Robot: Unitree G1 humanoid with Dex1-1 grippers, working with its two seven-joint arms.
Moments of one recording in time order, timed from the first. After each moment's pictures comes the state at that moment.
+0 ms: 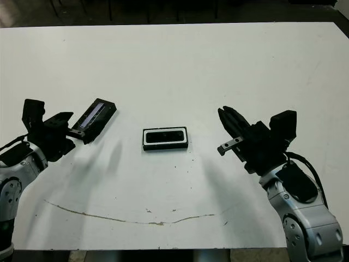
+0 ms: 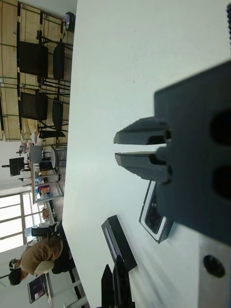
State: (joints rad) left arm -0.16 0.44 0.15 -0.26 -0.38 0.76 -0.31; right arm 0.00 -0.41 -0.10 -0.58 0.48 0.51 0.31
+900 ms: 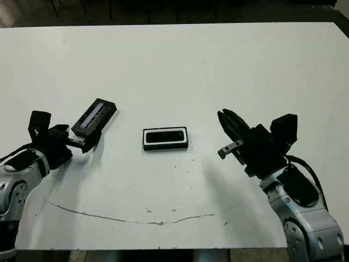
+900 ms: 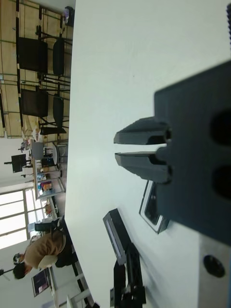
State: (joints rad) left arm -0.16 0.42 0.14 -0.13 -0.30 0.72 -0.29; right arm 0.02 -0.41 -0.11 -0.62 0.51 0.51 0.32
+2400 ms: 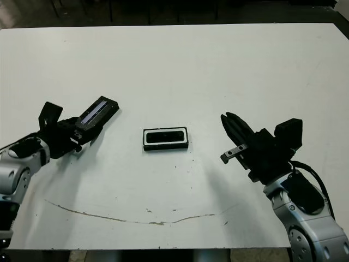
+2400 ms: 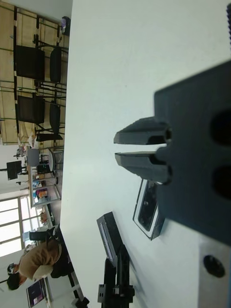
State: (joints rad) left arm -0.31 0.56 -0.01 0.14 -0.19 0.53 -0.59; right arm 0.08 -0.43 -0.12 -0.64 0.50 0.51 0.29
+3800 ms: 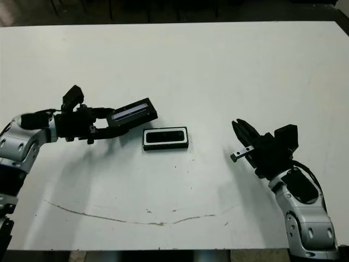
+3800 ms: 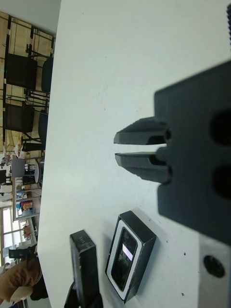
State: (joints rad) left arm -0.60 0.55 -0.17 0.45 -0.23 0.28 -1.13; right arm 0.02 -0.44 -0.12 -0.25 0.35 0.22 0.44
